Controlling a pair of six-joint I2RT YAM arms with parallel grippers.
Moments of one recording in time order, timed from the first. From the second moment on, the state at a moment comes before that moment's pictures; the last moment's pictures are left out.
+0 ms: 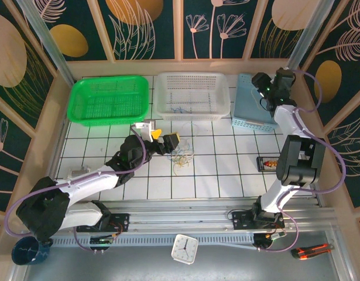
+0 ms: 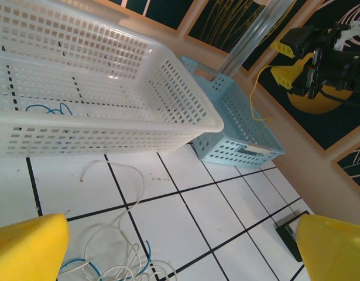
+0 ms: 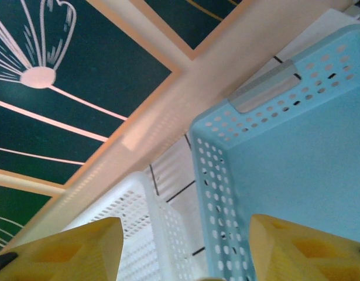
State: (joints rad) left arm -0.72 1.23 0.50 0.55 0.02 -0.61; right arm -0.10 1.70 1.31 -0.04 -0.17 0.69
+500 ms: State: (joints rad) left arm -0.72 1.24 0.52 0.53 0.03 -0.63; right arm -0.01 2.00 1.62 -0.45 0.10 0.53
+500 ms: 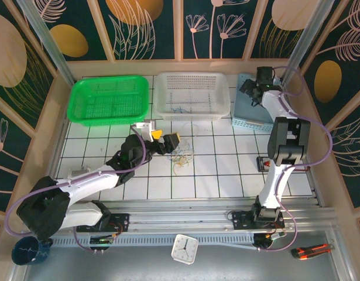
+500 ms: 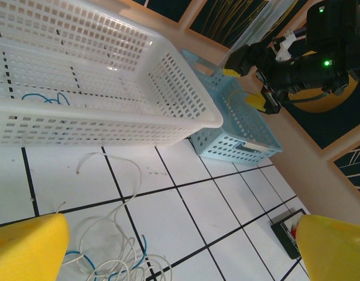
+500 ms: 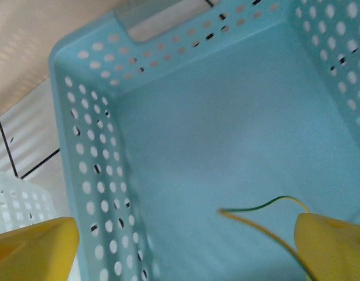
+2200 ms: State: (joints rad) left arm -0.72 1.11 0.39 0.28 -0.05 -0.72; right arm 0.98 1.34 0.79 -0.21 0.06 0.82
